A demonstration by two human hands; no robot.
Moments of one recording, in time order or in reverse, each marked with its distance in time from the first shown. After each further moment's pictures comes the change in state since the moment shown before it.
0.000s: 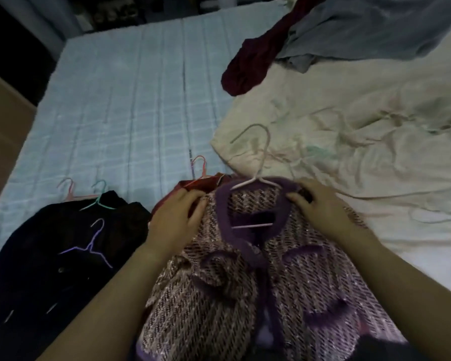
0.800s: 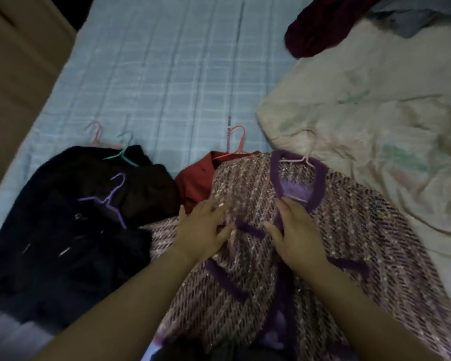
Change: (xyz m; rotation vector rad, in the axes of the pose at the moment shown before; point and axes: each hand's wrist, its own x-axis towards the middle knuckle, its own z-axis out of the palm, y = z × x) left_hand -0.029 -0.063 0.085 0.222 -0.390 -0.330; right_hand 0.000 -0.024 0.133 -0.254 -0.295 -0.064
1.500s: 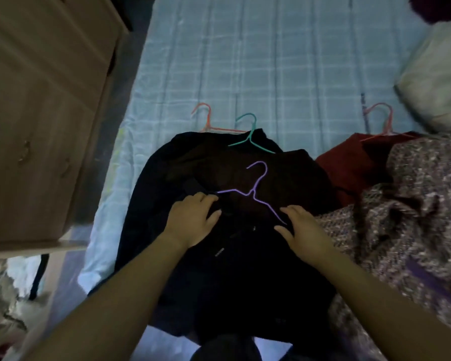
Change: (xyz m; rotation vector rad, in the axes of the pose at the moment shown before) left_hand -0.053 -0.447 -0.036 -0.020 0.035 0.047; right_hand 0.069 -0.320 0.233 0.071 -0.238 0.026
